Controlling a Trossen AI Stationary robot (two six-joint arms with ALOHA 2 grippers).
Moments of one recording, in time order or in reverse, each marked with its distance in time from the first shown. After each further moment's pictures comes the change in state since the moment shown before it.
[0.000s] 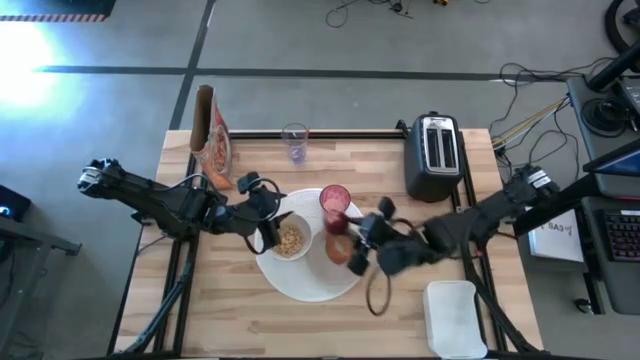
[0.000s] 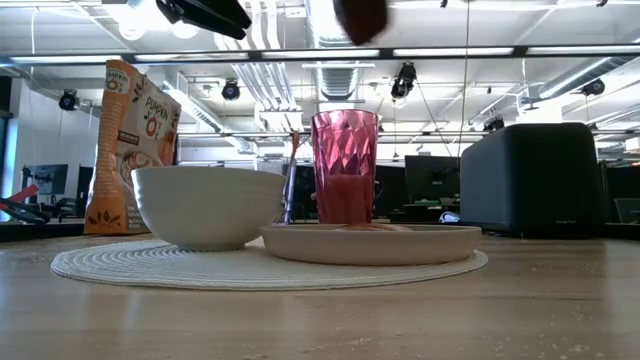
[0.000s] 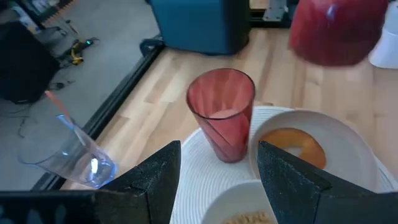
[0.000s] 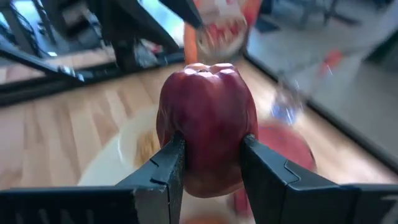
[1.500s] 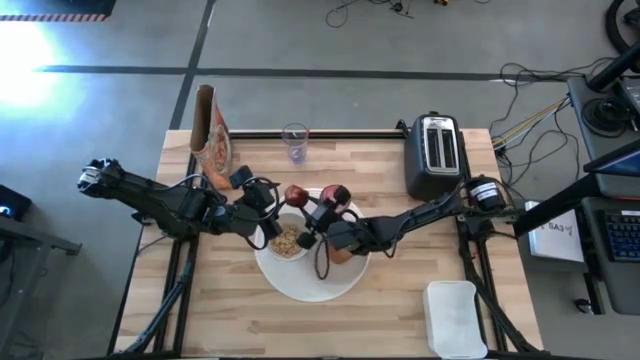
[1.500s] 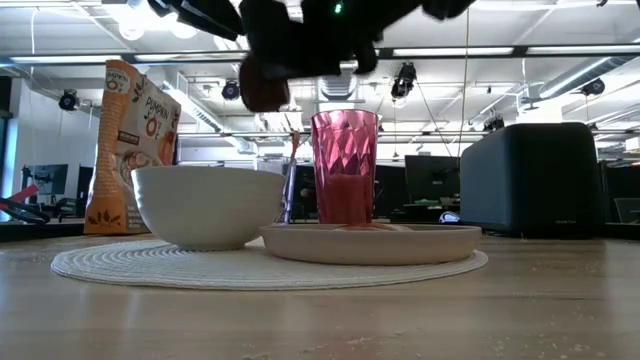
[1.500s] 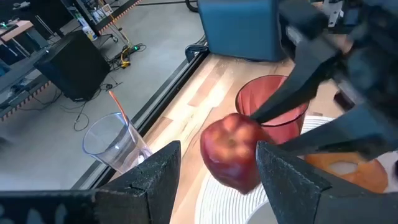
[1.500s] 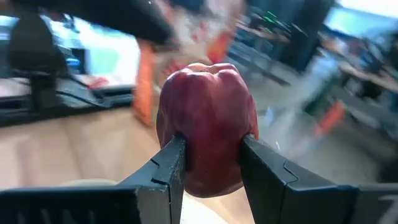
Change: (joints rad) left arm 0.000 -0.006 0.000 -0.041 -0.183 -0.023; right arm -0.259 0.409 -0.003 0.878 0.094 -0.545
